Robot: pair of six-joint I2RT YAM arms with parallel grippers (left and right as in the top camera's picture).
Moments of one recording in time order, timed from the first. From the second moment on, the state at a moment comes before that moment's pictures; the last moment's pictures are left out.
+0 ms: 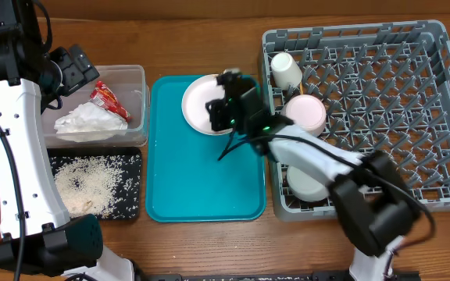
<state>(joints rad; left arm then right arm) 0.21 1.77 2.13 -1.52 -0.06 -0.43 0.63 1.98 1.23 0.08 -0.11 0.46</state>
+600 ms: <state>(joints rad) 0.21 1.77 2.13 -1.52 -0.06 -0.43 0.70 2.08 1.23 0.01 -0.12 0.46</state>
